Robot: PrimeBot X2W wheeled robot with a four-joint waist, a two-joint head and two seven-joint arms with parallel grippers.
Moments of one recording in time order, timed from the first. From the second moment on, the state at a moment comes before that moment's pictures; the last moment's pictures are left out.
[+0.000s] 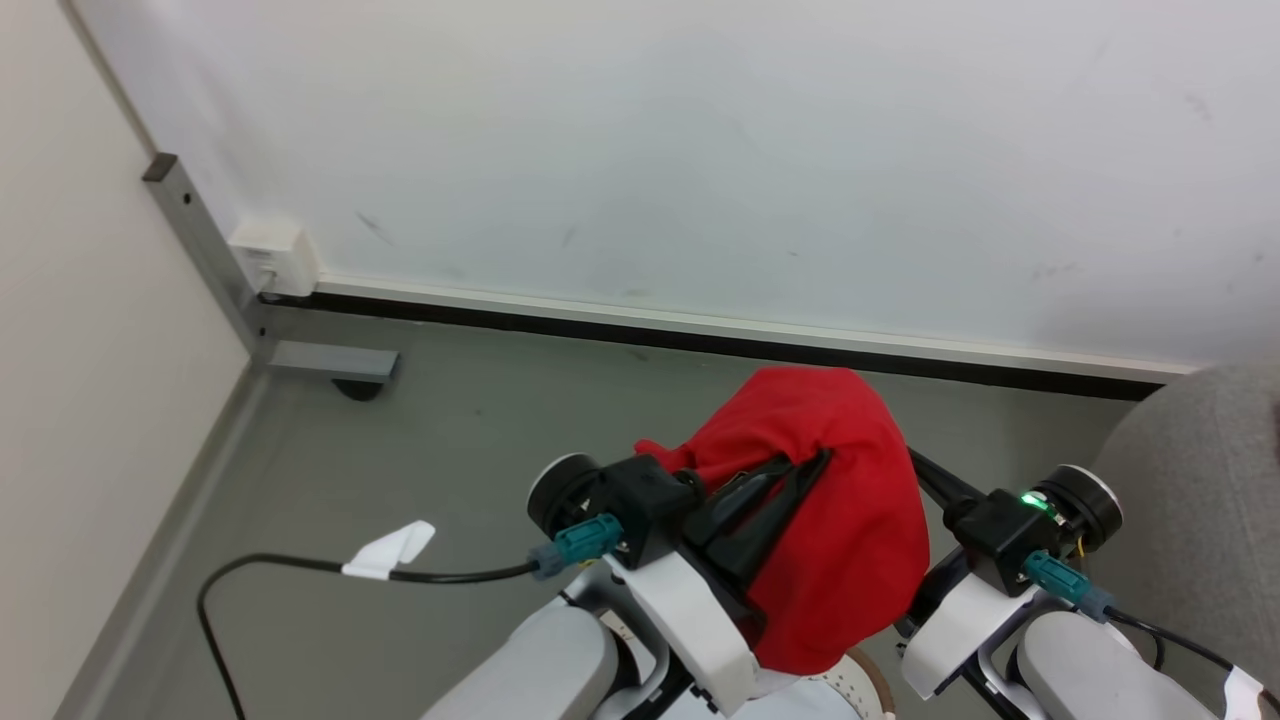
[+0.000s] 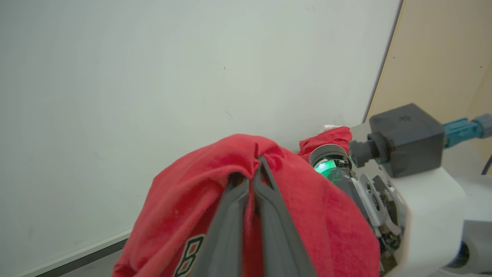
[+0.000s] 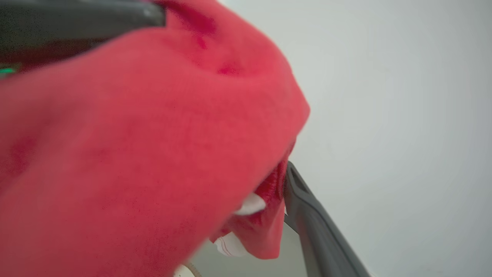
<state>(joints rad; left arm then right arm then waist) -0.55 0.11 -0.78 0.20 -0.45 -0.11 -0.13 -0.51 -0.28 0.70 0.42 0.38 0.13 -0.26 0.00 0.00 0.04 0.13</state>
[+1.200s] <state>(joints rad) -0.53 0.12 -0.81 0.25 -0.50 -0.08 -0.16 -0.57 -0.28 0.71 0.47 0.51 0.13 -0.26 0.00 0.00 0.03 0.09</state>
